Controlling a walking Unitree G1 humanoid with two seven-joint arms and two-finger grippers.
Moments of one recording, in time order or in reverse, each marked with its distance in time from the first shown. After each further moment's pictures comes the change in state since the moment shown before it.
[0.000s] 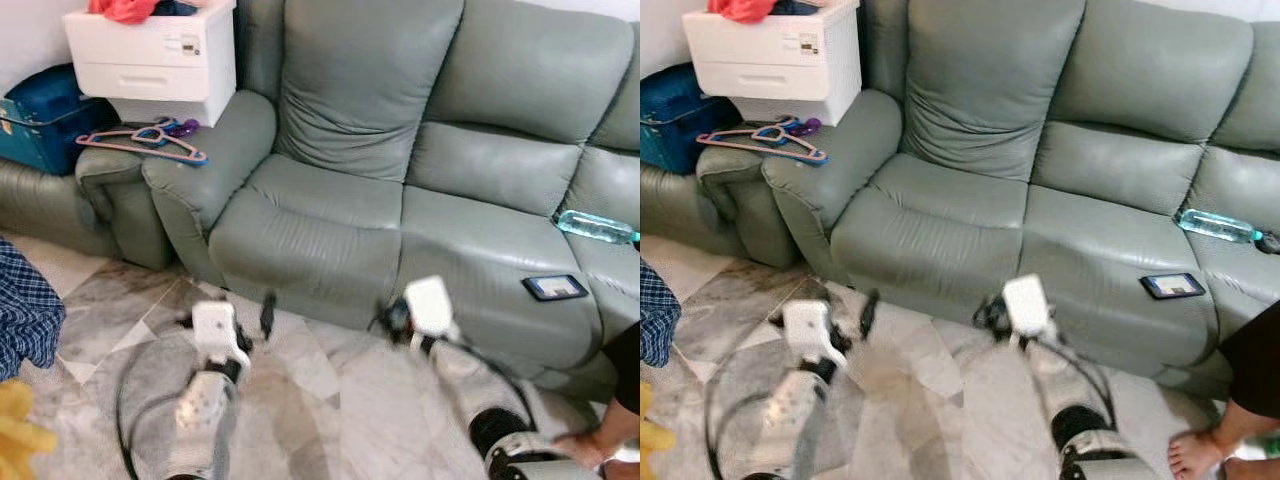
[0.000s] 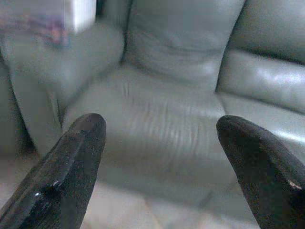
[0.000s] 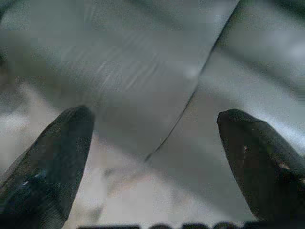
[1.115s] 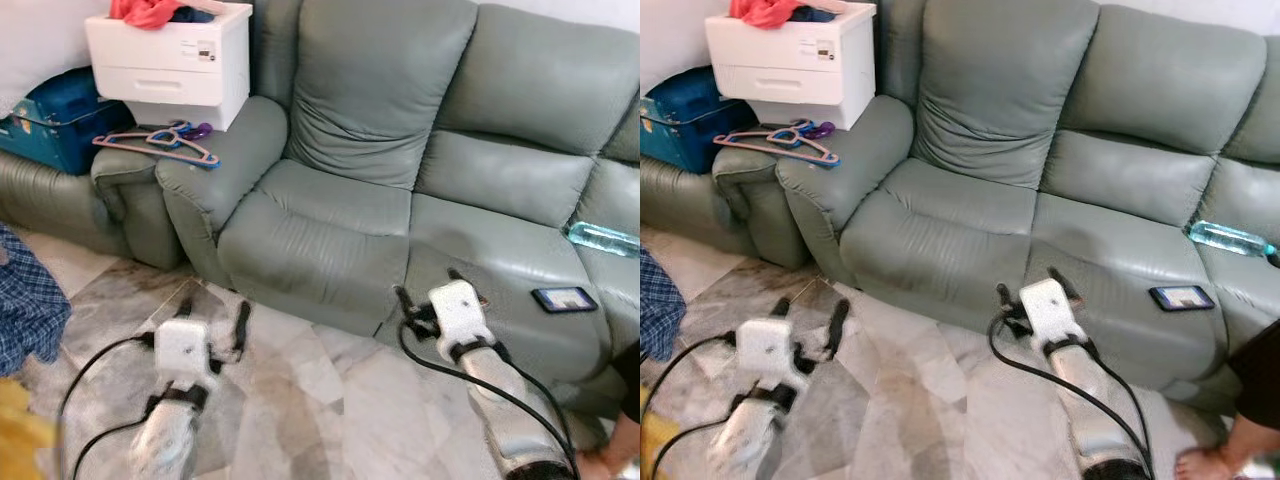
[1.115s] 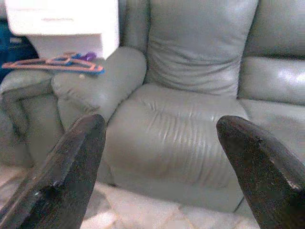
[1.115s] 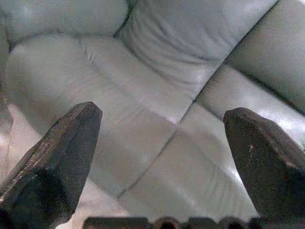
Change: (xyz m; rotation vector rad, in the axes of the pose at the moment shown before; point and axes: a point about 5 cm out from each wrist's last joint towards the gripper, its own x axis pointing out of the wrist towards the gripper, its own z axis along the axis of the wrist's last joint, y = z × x) left arm -0.045 0.012 0.029 0.124 -0.018 0.021; right arm -0.044 -0.013 0.009 -0.134 -0.149 -0.032
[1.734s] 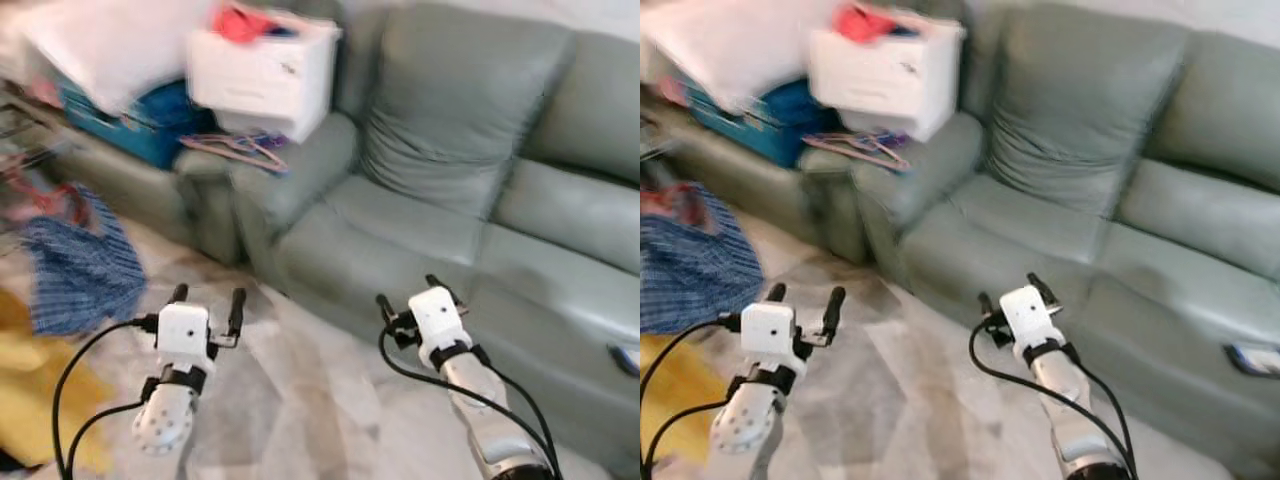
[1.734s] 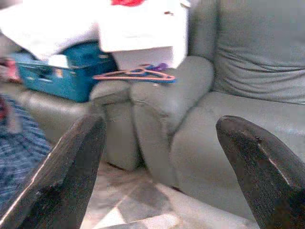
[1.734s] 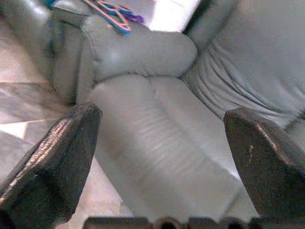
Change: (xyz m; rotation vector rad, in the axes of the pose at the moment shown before) left arm 0.015 0.006 0.003 0.073 0.002 0.049; right arm 0.005 0.020 0.010 -0.011 -0.034 0.064
